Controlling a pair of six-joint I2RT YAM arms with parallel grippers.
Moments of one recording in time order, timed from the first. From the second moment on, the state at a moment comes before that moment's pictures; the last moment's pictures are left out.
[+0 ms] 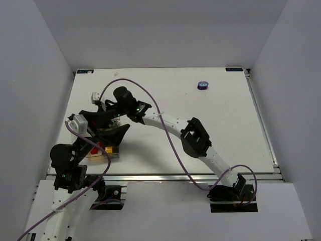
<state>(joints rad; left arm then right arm) -0.22 0.36 0.65 0.14 0.55 -0.36 1.03 2.44 2.25 -0.07 -0.82 -0.15</state>
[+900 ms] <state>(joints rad) -0.22 0.27 0.65 0.01 0.56 -0.35 1.12 2.59 2.21 0.18 -0.47 -0.27</state>
